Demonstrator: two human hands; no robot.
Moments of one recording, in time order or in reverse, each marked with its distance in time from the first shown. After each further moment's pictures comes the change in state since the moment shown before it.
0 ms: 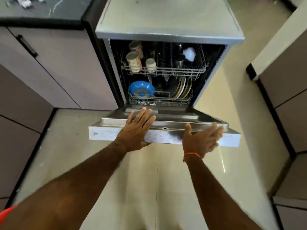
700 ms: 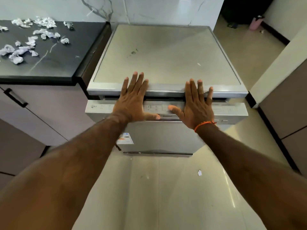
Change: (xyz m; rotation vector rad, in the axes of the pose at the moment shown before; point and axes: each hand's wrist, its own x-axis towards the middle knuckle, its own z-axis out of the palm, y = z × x) left_hand 0.253 -0.163 -0.130 0.001 0.185 -0.195; right_hand 0.232 -0.228 0.047 -0.513 0.068 -1.105
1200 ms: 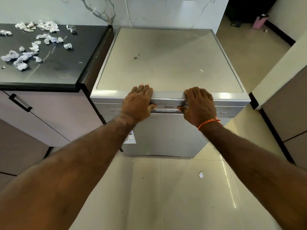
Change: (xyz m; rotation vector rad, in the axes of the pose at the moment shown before) left_hand 0.028 0.005 -0.009 -0.094 0.039 -0.048; right_hand 0.036 0.011 -0.015 0.054 0.089 -0.089
